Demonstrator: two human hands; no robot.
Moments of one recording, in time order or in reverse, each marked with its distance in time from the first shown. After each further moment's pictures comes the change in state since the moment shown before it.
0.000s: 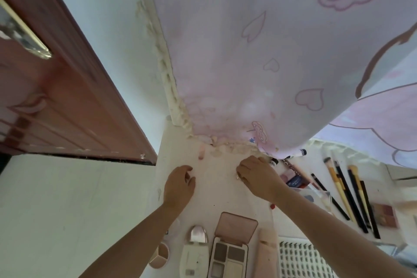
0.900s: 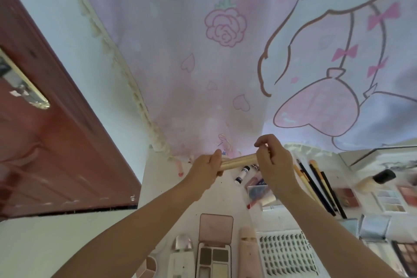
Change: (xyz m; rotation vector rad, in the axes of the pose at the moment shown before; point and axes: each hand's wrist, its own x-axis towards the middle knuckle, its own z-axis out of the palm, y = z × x) left_hand -0.065 0.176 -0.040 -0.396 -0.329 0.124; right_hand -0.108 -0.034 -0.105 0.994 0.979 0.390
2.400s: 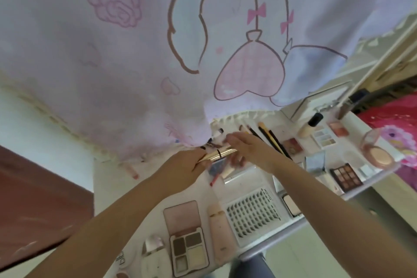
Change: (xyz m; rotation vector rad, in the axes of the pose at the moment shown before) left_hand 0.007 0.008 0.037 0.875 -0.426 0.625; right_hand -0.015 0.050 -0.072 0.086 -0.431 0.399
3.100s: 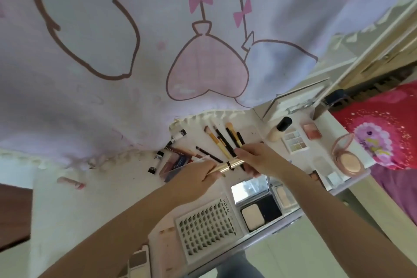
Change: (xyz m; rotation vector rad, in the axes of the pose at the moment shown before) left_hand 0.100 0.073 0.078 -0.189 -0.206 -0.090; right_hand -0.021 0.076 -0.122 -0.180 0.002 0.151
